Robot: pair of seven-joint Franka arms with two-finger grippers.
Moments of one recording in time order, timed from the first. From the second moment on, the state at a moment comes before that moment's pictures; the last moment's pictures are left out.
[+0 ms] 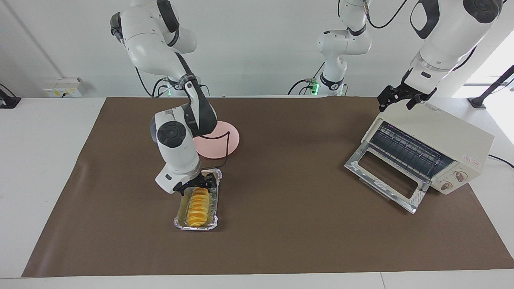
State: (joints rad) left arm -0.12 -0.02 0.05 -1.64 0.01 1.50 -0.08; right arm -0.01 0.60 0.31 -1.51 -0.23 2.09 0.29
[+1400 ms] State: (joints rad) left arm -0.12 -0.02 0.05 -1.64 0.01 1.50 -0.08; right arm -0.01 0.59 0.30 -1.41 -0.21 1.94 0.33
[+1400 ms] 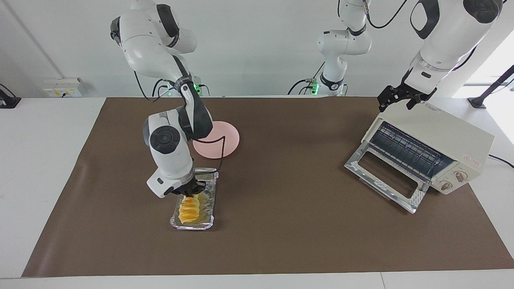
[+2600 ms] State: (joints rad) left arm -0.12 -0.02 0.05 -1.64 0.01 1.50 -0.08; right arm 0.21 -0.16 0.32 -2.35 0.03 2.16 0.54
